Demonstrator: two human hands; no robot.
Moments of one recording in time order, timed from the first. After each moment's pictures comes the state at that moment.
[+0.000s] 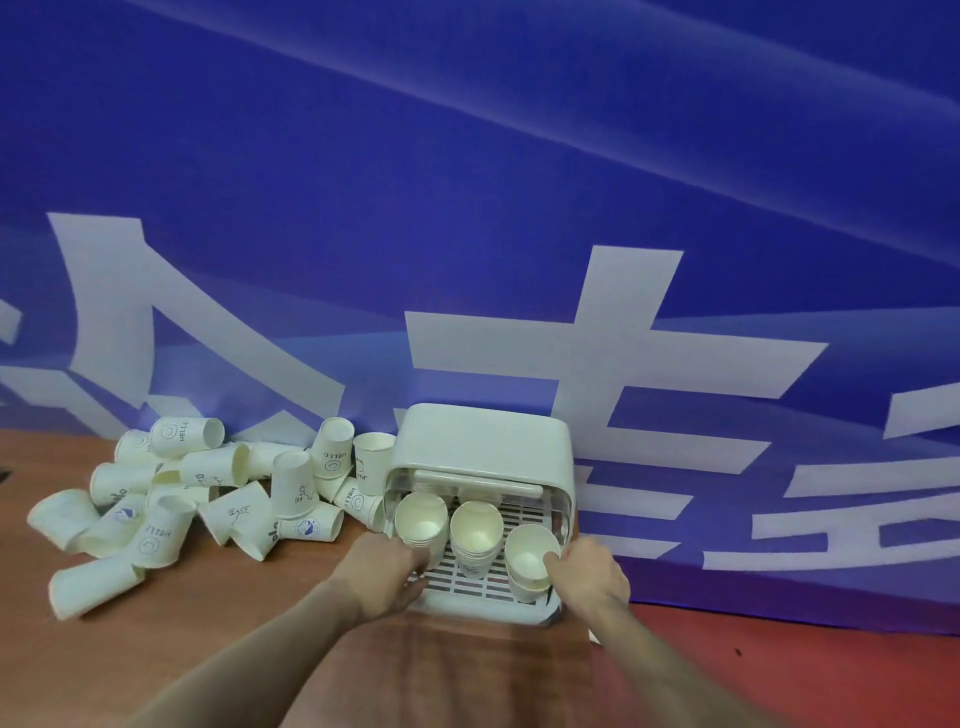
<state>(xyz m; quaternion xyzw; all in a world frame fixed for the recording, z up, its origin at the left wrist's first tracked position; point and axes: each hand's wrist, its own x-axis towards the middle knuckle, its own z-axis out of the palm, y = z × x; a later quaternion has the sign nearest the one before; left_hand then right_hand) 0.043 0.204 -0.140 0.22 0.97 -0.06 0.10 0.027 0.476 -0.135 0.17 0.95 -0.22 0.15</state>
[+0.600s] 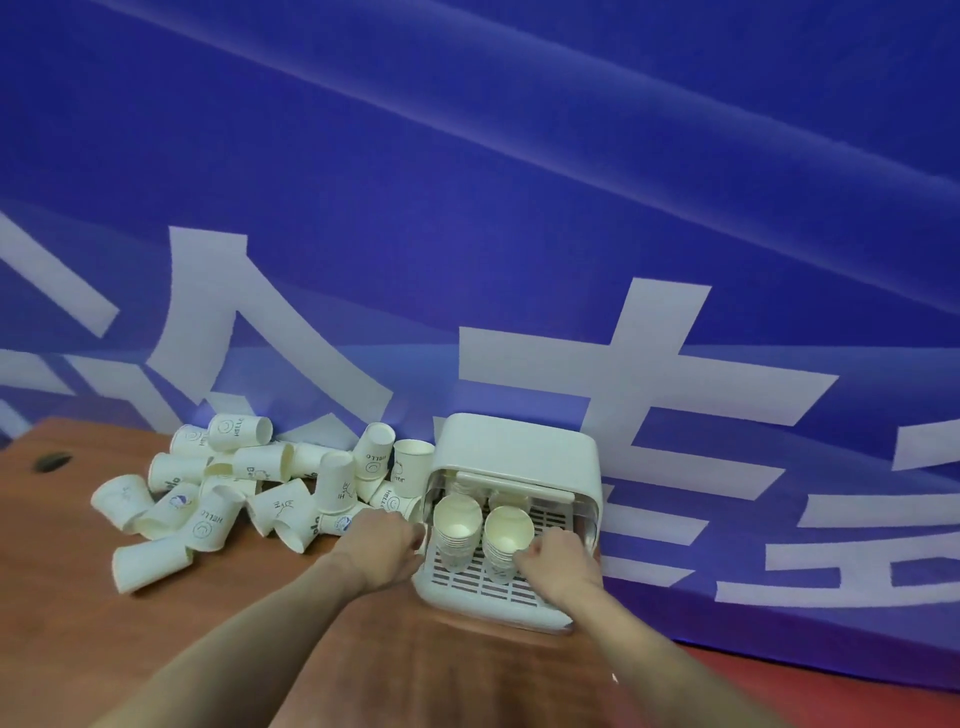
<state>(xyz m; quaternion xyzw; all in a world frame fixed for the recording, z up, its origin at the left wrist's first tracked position) 0.059 0.164 -0.093 0.14 0.98 -0.08 0.08 0.048 0.409 -0.085 0.04 0.96 -0.22 0.18</state>
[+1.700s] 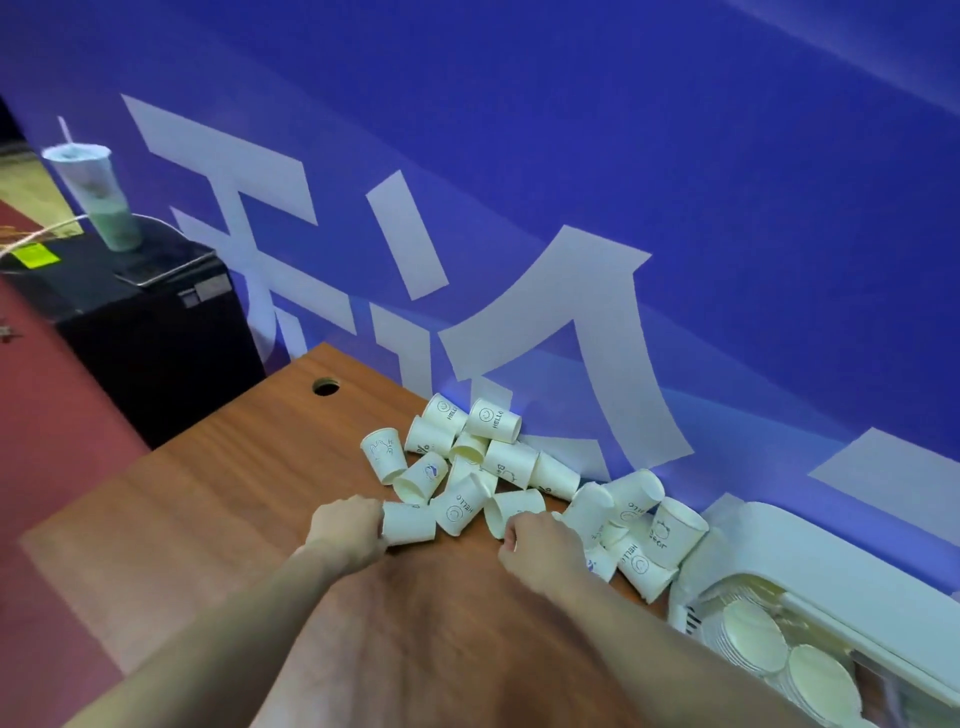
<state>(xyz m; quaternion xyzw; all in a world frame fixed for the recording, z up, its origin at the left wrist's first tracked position) 0.158 -0.193 -0.121 -0.25 0.96 0.06 0.15 0.044 0.029 -0.093 -0.29 0.94 -0.06 0.18</state>
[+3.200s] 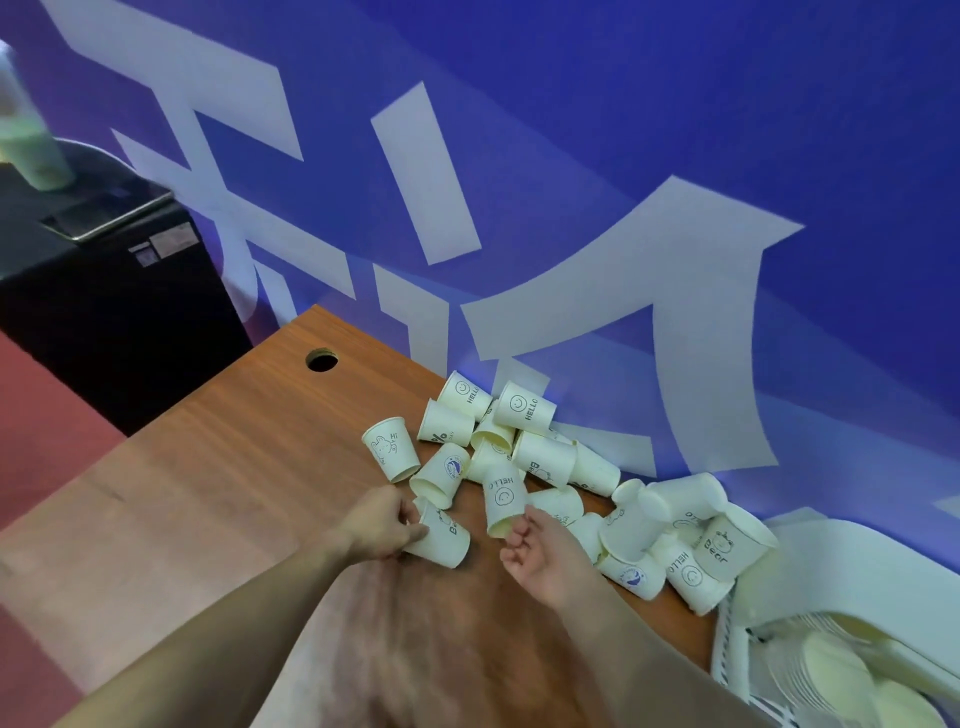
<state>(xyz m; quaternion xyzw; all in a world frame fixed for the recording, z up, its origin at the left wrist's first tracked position) 0.109 -0.253 -0.181 -0.23 0.87 0.40 0.18 0.015 -0.038 -0.173 0.32 0.46 -0.72 0.42</state>
